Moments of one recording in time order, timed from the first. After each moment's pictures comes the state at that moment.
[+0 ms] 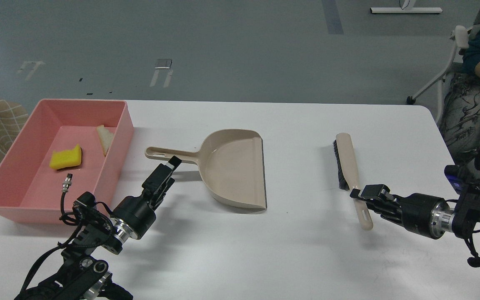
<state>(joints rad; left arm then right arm) 0.06 0.35 -1.00 -1.41 1.30 0.08 -0.34 0.48 -0.85 0.47 1.45 -0.93 0.28 -0.01</state>
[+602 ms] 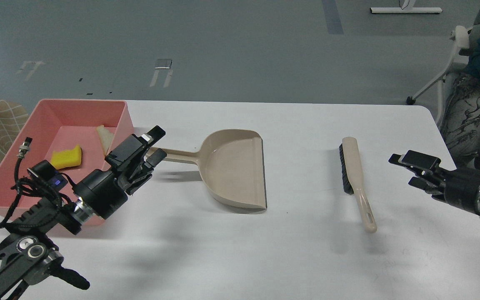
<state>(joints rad) 0.11 0.55 -1.26 -1.71 1.12 -0.22 -0.32 0.48 -1.00 0.64 1.45 -0.89 0.30 0.04</state>
